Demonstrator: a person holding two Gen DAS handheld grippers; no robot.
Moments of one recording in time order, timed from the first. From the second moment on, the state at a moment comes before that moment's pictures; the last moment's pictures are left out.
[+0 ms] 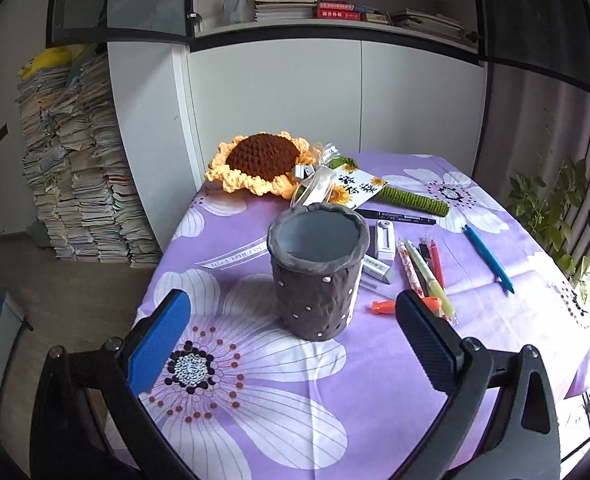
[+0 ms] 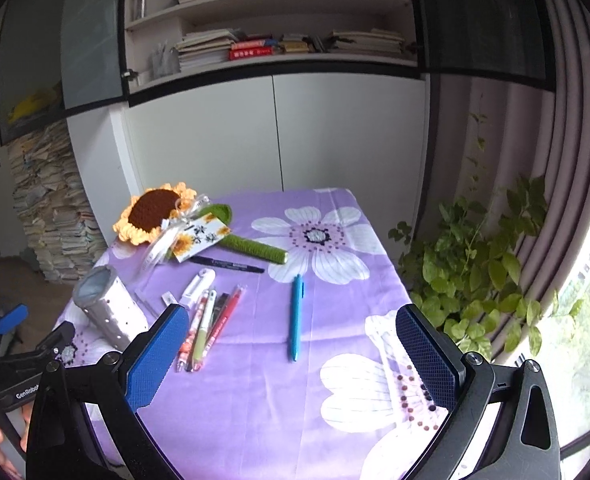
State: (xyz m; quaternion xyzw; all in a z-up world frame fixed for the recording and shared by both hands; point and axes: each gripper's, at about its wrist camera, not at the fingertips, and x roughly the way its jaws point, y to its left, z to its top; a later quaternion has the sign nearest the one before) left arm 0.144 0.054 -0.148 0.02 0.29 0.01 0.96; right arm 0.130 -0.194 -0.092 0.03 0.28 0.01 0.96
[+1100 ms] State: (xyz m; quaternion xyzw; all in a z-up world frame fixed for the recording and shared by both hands) left arm 0.230 0.061 -0.175 0.07 0.26 -0.12 0.95; right arm 0.314 -0.203 -0.166 0.07 0.48 0.00 0.87
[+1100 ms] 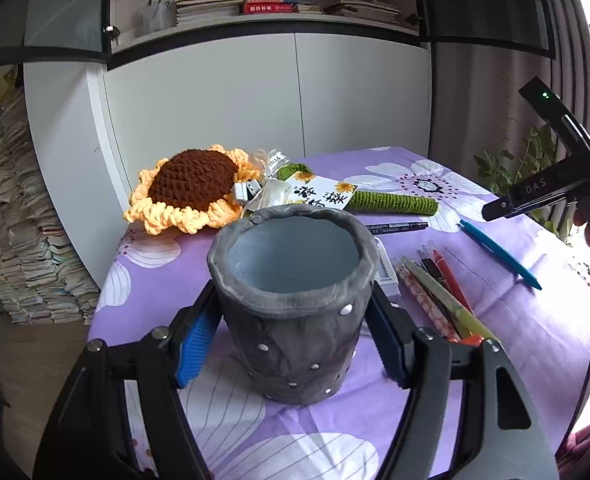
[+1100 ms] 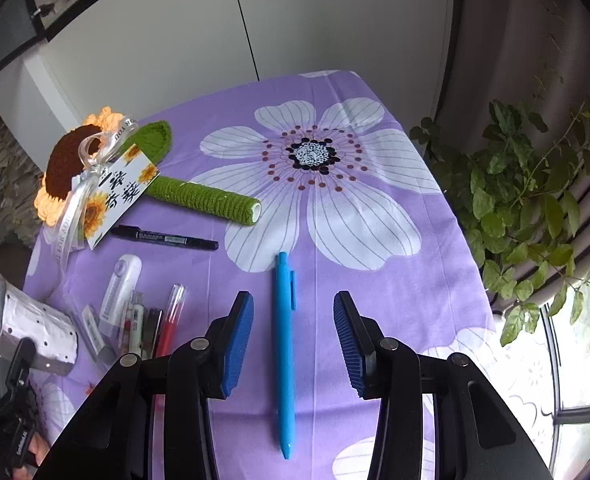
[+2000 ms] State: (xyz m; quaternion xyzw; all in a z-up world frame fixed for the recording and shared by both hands) left arm 0.242 0.075 -0.180 0.01 0.30 -0.15 0.94; right arm 0.326 -0.167 -0.127 0.06 0.45 0.05 0.89
